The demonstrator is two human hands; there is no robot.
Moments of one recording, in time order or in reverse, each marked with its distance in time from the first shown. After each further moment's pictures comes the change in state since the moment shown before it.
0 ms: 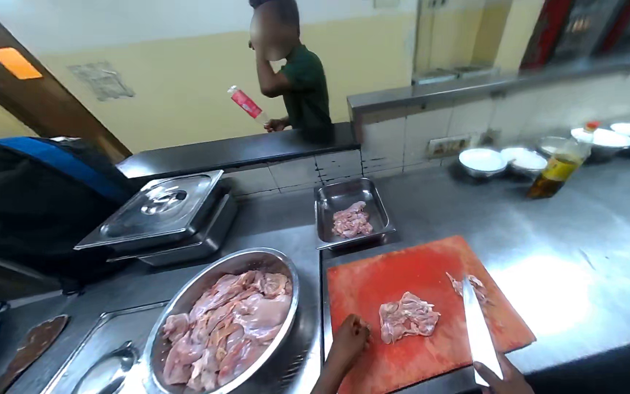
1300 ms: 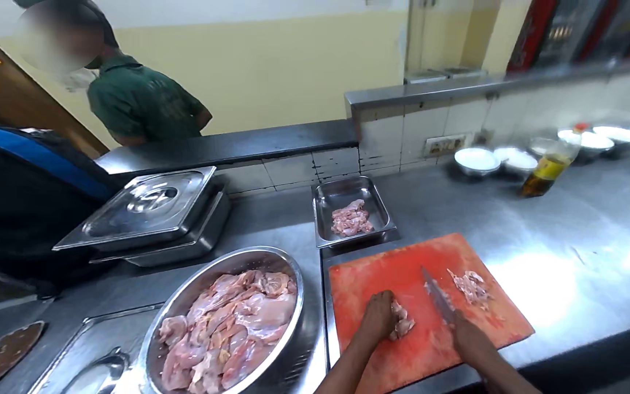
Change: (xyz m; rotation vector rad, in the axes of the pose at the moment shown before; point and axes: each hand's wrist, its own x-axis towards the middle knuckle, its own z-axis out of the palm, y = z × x) left_hand 0.044 0.052 0.027 0.634 -0.171 0.295; right_hand 0.043 -0.074 0.055 -1.004 -0.083 -0.015
